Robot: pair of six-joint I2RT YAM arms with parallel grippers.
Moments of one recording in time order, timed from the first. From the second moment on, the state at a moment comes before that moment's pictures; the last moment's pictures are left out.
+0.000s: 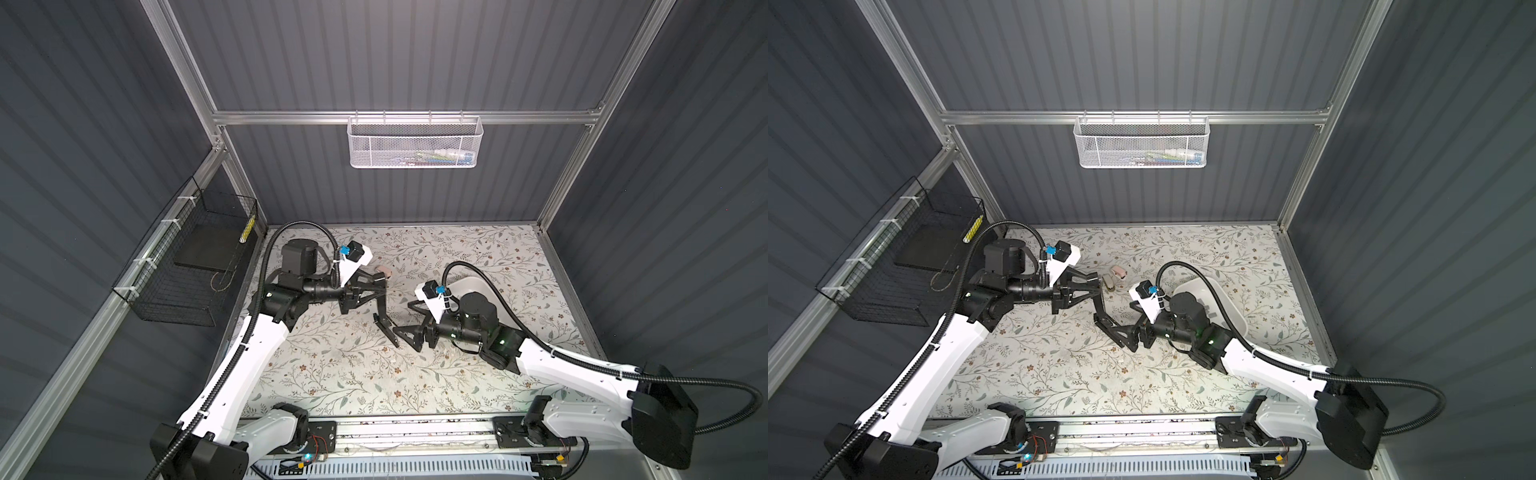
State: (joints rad) left arm -0.38 1.14 1.17 -0.57 0.96 0.31; right arm 0.85 1.22 0.67 0.29 -0.36 0.21
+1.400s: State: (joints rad) left arm -0.56 1.06 1.13 -0.51 0.71 0.36; right arm 0.86 1.22 0.63 0.34 -0.24 0.26
